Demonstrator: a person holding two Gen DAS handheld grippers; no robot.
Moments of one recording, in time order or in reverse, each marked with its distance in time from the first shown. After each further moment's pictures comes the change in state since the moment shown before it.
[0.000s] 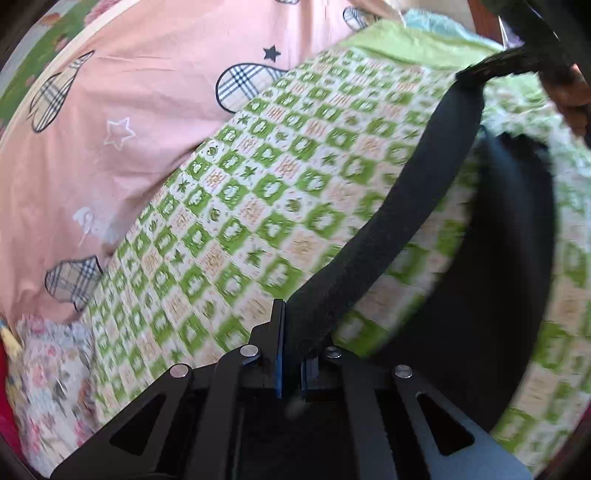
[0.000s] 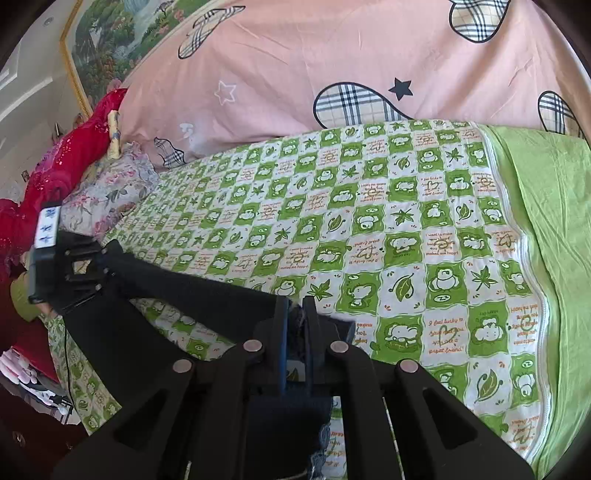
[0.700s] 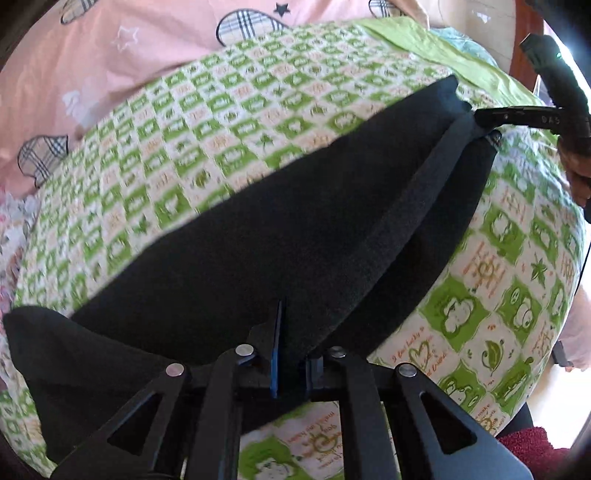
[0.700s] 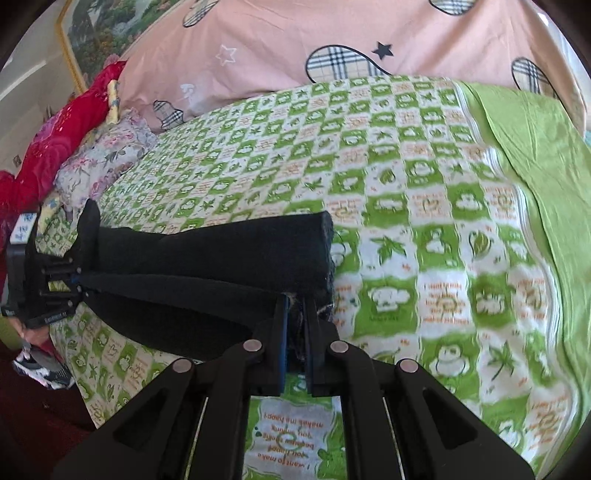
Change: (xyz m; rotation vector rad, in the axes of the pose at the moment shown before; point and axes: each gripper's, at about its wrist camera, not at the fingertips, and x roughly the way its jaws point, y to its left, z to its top) left arm -0.013 -0.085 -0.065 -0.295 0.135 -0.146; right arm -0.024 0.005 -0.092 0.050 0.096 -0.043
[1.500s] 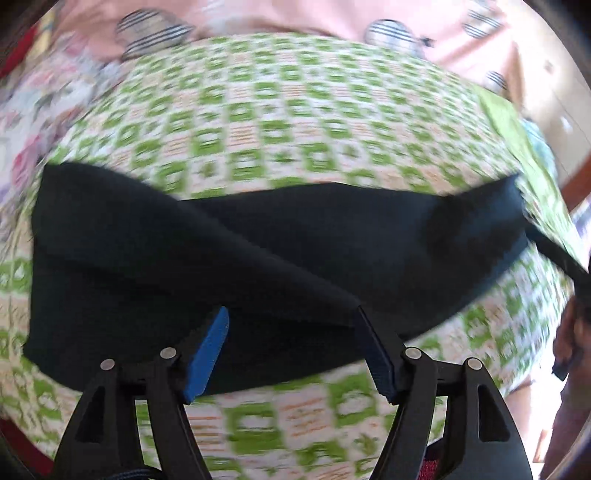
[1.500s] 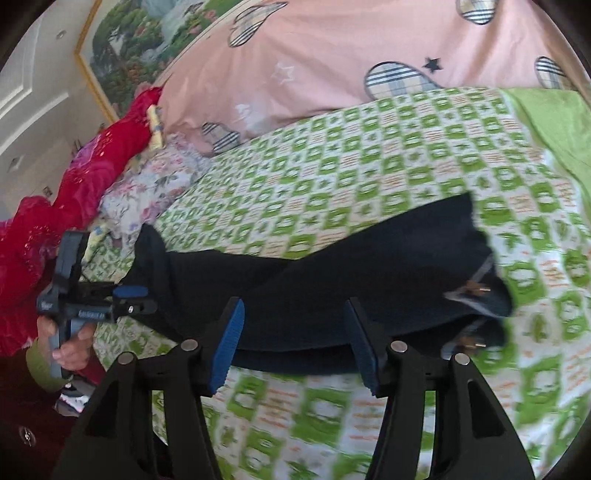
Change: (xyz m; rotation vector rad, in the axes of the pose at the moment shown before) left arm -0.046 0.135 -0.042 -0.491 0.087 -0.031; right arm 0.008 0.125 -0.008 0.010 -0.091 0.178
